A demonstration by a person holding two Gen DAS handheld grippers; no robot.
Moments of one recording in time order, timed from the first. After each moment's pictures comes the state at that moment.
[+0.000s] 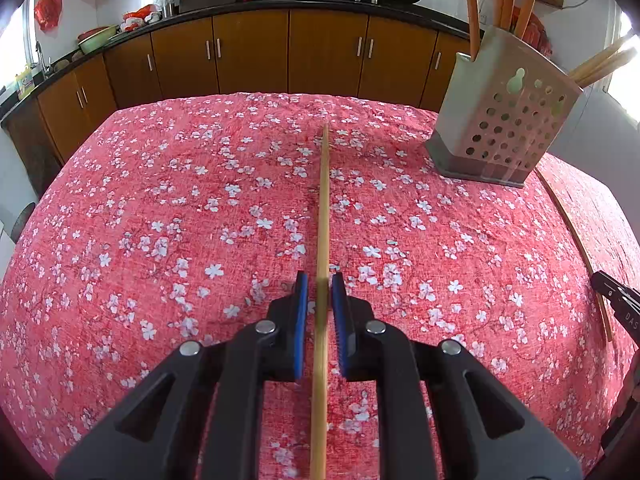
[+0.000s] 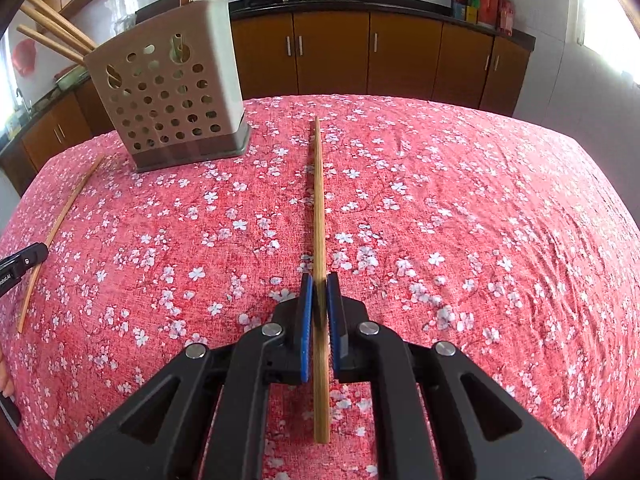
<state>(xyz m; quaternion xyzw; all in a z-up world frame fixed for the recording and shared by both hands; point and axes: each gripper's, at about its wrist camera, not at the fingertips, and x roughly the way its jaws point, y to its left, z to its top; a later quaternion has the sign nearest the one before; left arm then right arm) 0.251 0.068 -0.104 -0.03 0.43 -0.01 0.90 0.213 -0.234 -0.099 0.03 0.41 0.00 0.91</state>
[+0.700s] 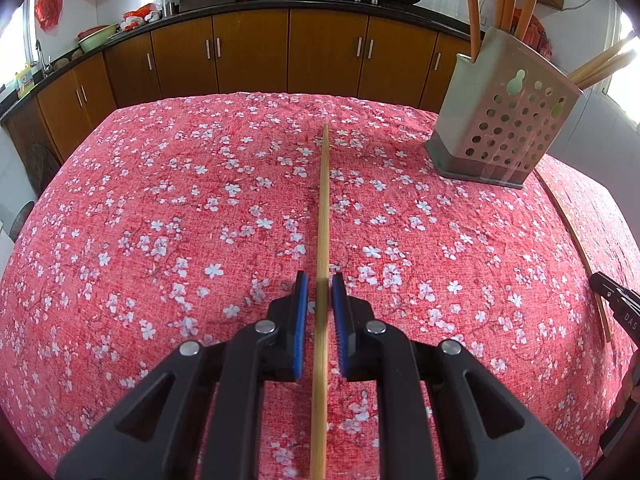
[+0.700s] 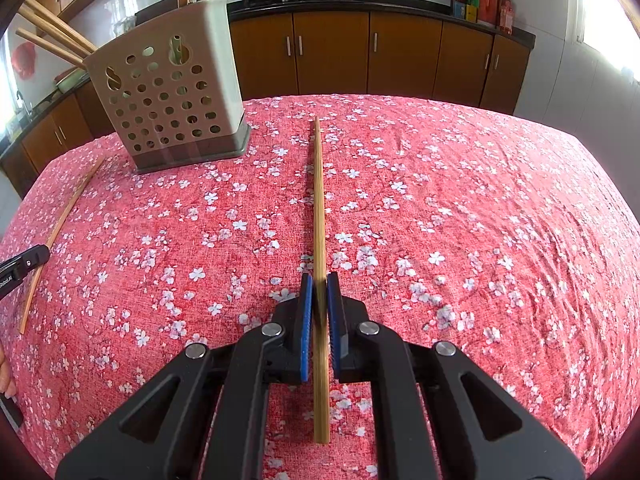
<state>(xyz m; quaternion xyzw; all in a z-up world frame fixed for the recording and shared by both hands) 0.251 0.068 -0.104 -0.03 0.43 -0.01 0.90 0.214 -0.236 -0.100 0.03 0.41 0.00 0.91</state>
